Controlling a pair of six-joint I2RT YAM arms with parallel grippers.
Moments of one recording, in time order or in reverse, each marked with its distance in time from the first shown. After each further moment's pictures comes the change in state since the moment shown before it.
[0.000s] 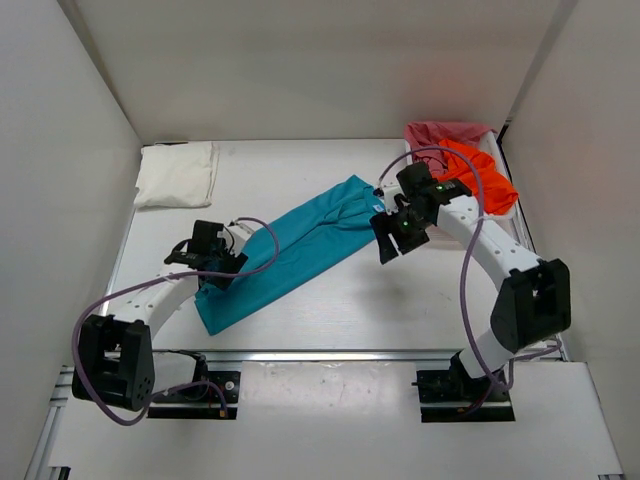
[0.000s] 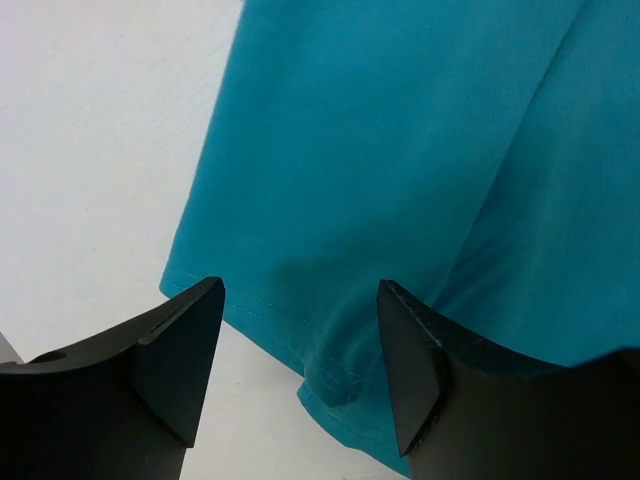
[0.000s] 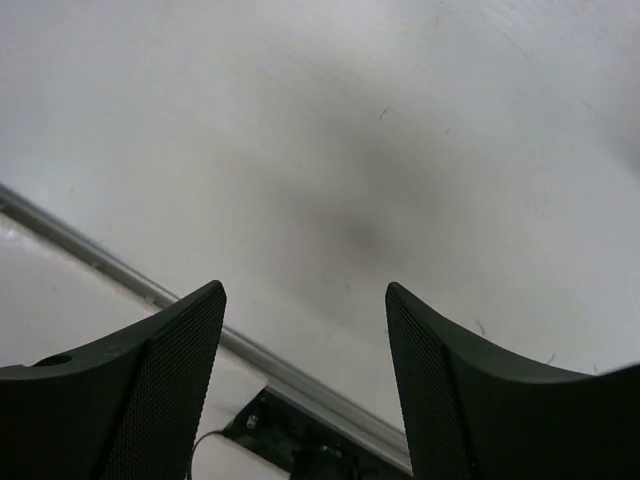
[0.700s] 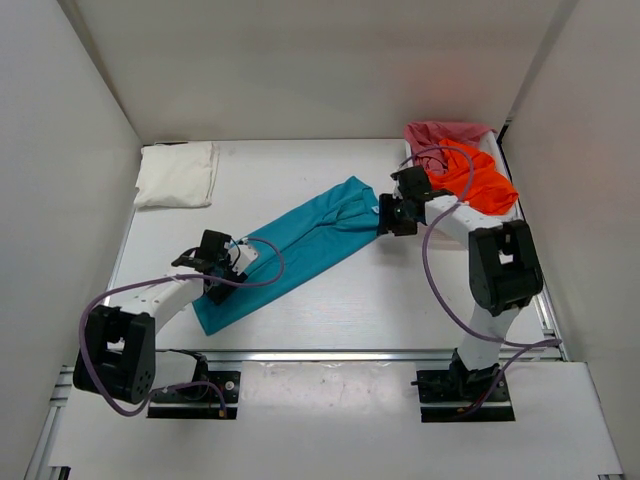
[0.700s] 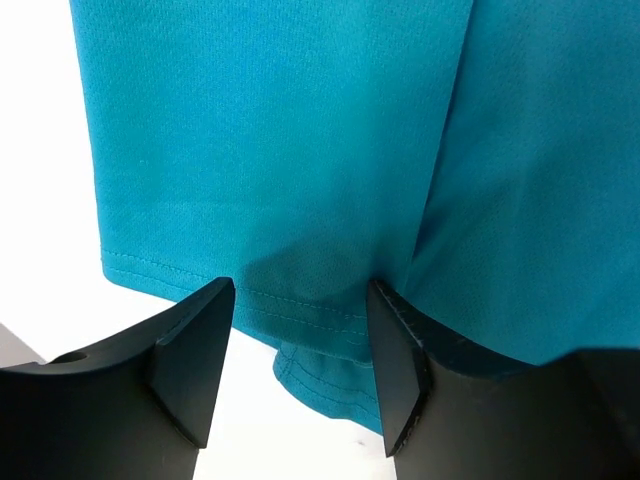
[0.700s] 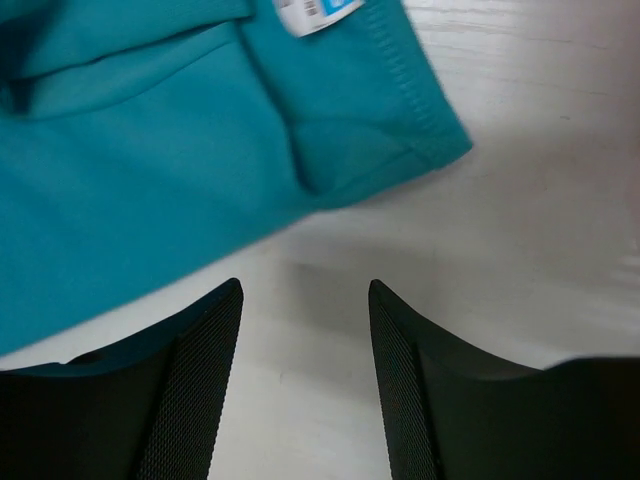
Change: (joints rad) left arm -0.047 0.046 -0.061 -0.067 -0.048 0.132; right arm -0.109 0.248 -0.145 0.615 0.142 0.360
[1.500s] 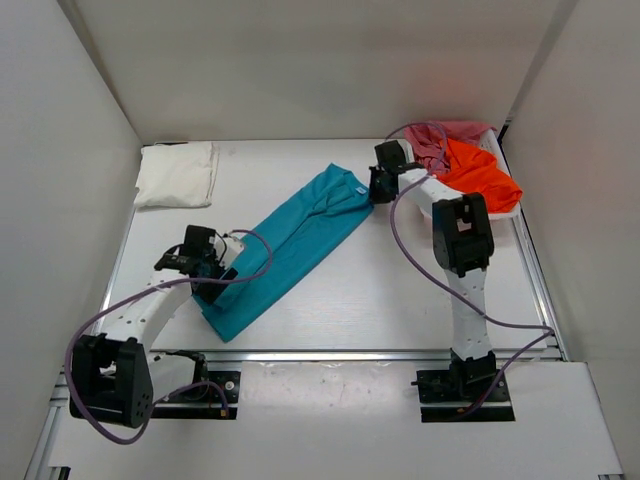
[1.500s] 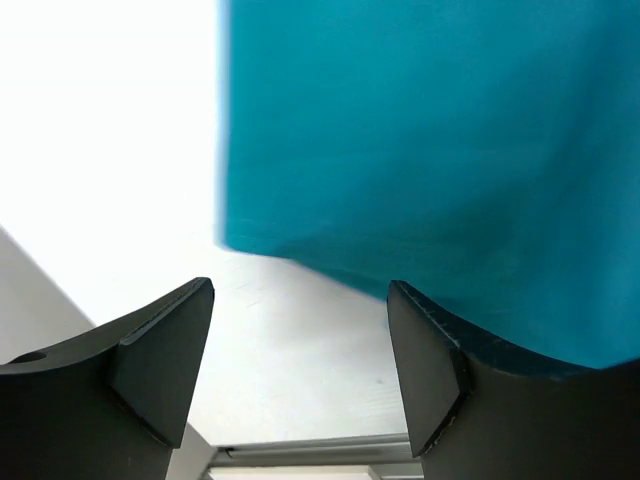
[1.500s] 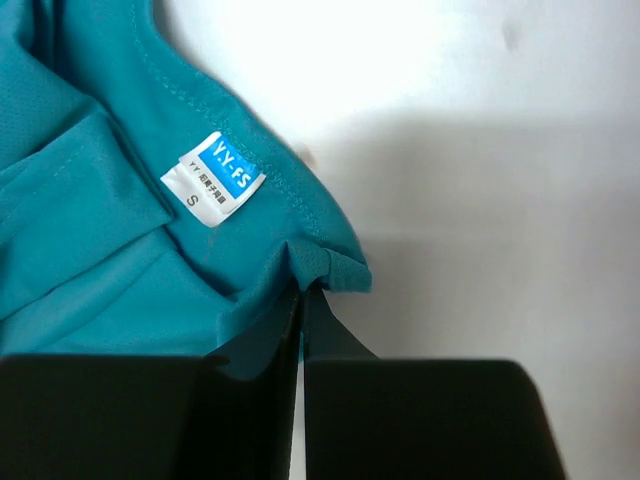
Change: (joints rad) left arm 0.061 -0.128 0.049 -0.153 -0.022 -0.005; right arm 0.017 0.452 0.511 -0.011 0.136 0.087
